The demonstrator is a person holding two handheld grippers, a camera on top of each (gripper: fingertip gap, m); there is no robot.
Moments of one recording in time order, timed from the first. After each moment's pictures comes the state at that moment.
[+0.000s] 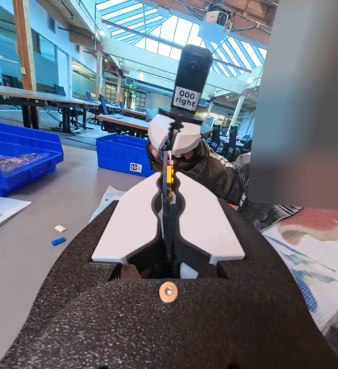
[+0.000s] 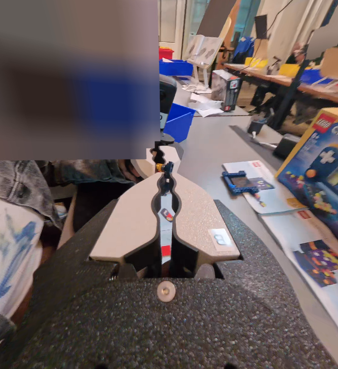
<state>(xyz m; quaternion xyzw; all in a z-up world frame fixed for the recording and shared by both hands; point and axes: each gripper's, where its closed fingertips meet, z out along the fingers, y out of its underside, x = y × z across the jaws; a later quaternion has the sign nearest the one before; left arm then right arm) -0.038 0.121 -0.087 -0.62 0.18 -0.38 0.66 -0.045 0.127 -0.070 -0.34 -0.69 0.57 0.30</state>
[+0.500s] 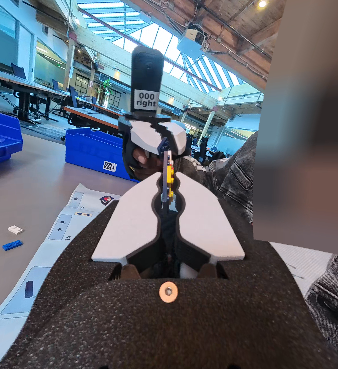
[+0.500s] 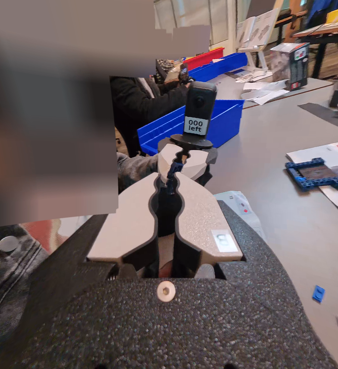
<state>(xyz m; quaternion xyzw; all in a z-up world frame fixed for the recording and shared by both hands) -0.031 0.117 -0.088 -0.60 0.17 -0.47 0.63 -0.032 0.121 -0.070 -0.34 -0.66 0.66 0.12</state>
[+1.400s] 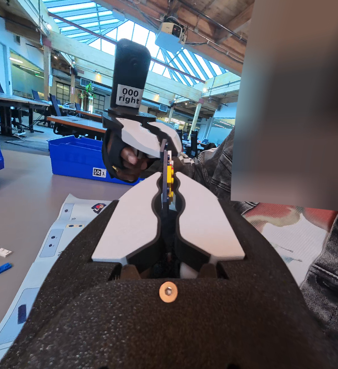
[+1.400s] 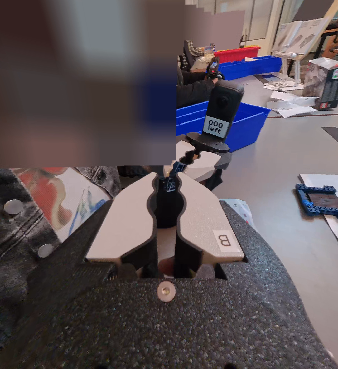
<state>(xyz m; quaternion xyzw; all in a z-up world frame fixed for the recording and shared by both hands) -0.017 0.106 -0.084 -0.57 0.23 -0.47 0.63 -0.017 0.108 -0.069 -0.24 -0.71 0.65 0.13</state>
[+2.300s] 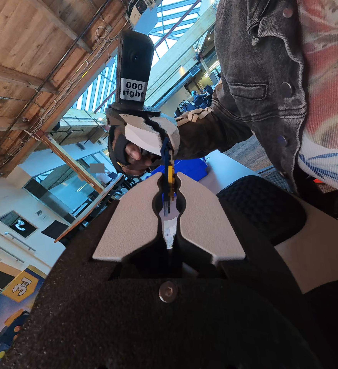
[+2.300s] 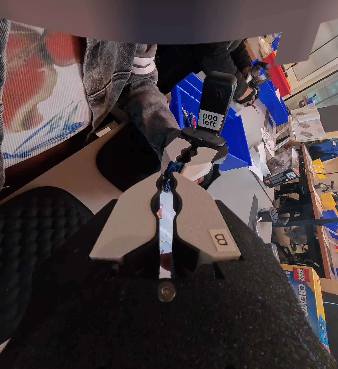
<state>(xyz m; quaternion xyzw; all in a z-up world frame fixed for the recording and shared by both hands) 0.004 0.081 -0.072 -0.46 0.46 -0.07 0.76 0.010 0.073 -0.063 0.09 -0.85 0.40 0.33</state>
